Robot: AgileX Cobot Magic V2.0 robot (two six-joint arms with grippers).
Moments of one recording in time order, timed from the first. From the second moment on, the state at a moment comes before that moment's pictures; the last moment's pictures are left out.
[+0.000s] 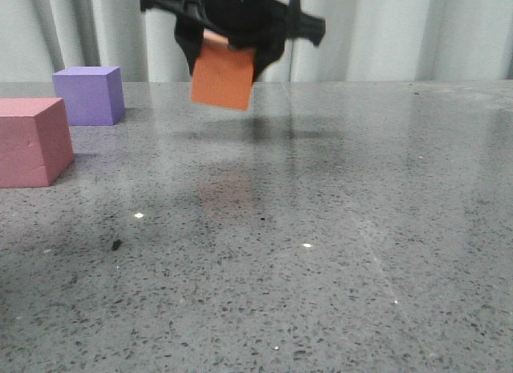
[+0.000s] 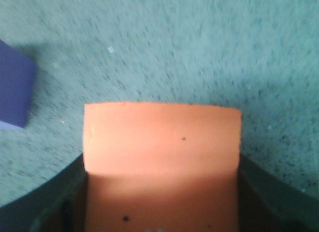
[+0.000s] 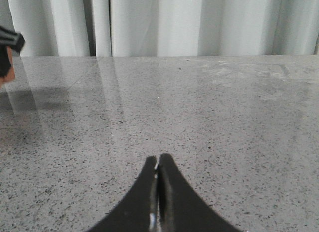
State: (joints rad) left arm -0.83 2.11 -2.00 0.75 1.22 -1.05; right arm 0.10 -0.01 0.03 -0.02 0.08 0.08
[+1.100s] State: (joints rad) left arm -0.53 1.56 -1.31 0.68 0.84 -0.94; right arm 0.10 -0.01 0.03 -0.02 0.08 0.08
